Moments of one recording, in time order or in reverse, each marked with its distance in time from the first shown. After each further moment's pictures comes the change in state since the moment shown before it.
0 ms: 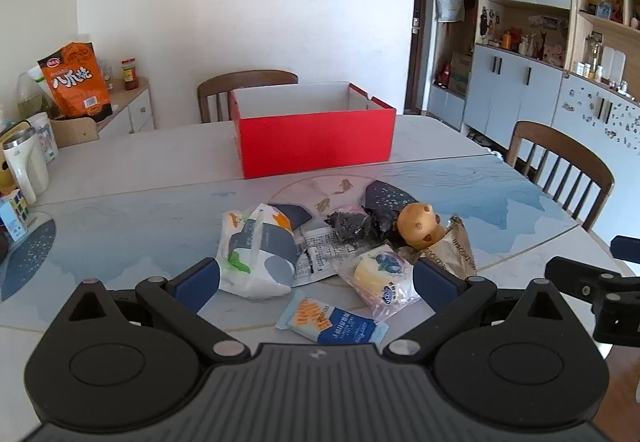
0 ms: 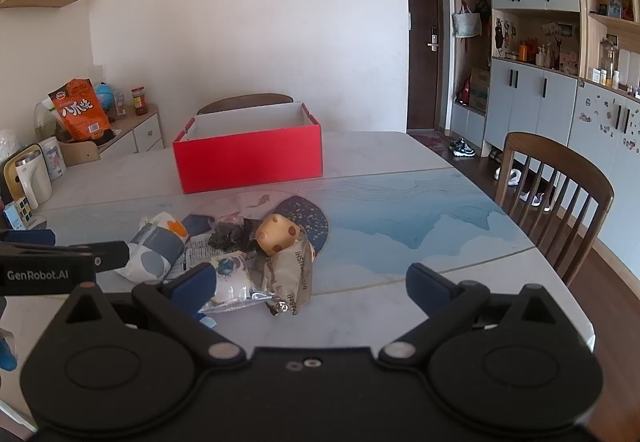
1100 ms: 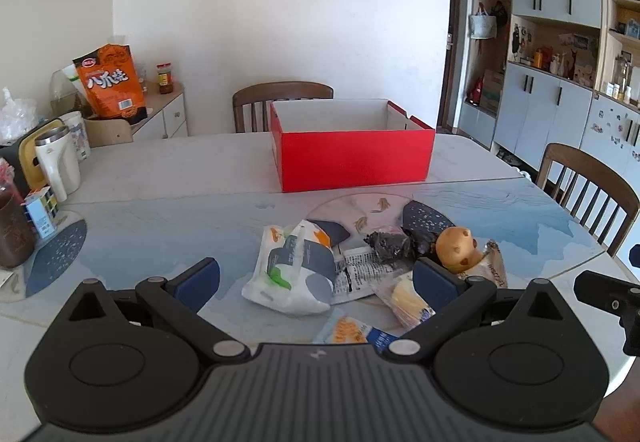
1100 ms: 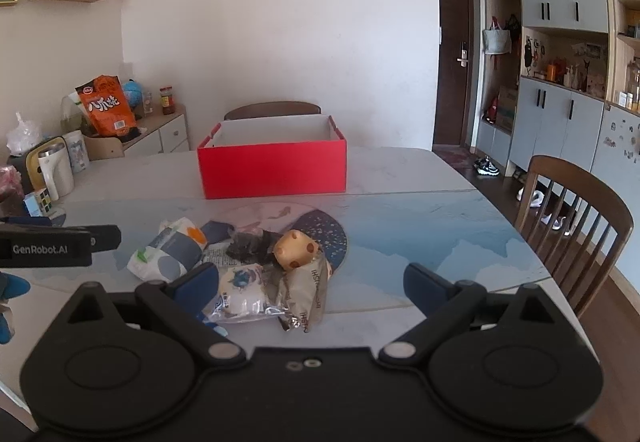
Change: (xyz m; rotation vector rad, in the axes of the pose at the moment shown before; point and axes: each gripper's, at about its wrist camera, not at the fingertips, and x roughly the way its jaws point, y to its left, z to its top) left arm 0.002 0.022 0.010 -0.045 -0.037 0.083; right arm 0.008 0.002 0.013 -0.069 -0.023 0.063
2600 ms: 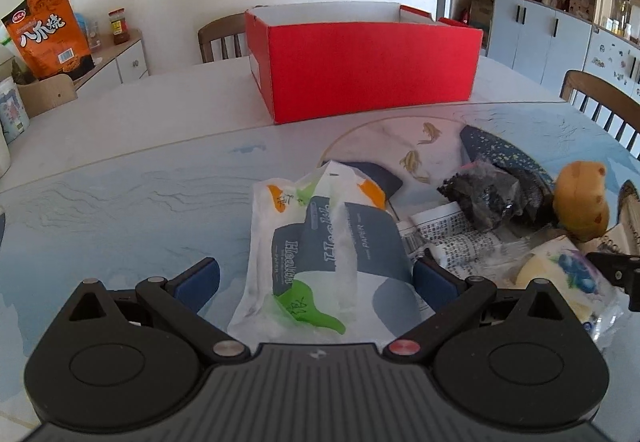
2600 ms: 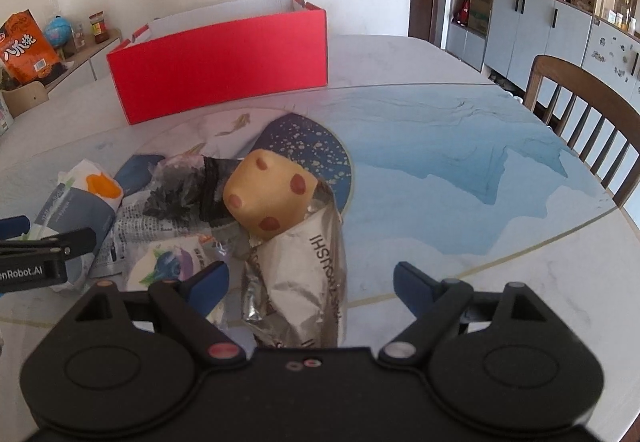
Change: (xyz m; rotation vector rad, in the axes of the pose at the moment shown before) left arm 0.179 0.036 -0.019 0.083 0.189 -0.056; right arm 0.169 0.010 -0.019 0.104 0.300 -0.098
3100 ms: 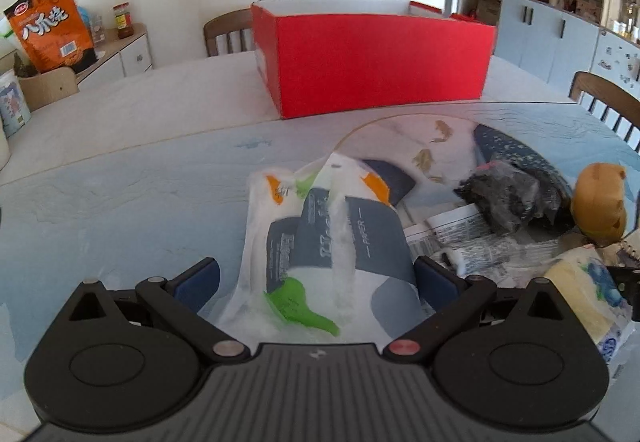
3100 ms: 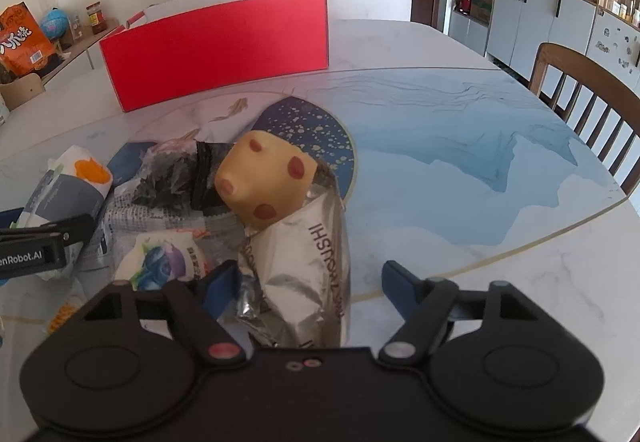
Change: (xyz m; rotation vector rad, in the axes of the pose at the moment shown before) left arm 0.014 0.003 0.001 -0.019 0.016 0.019; right arm 0.012 0.000 -0.002 0.002 0.031 0.014
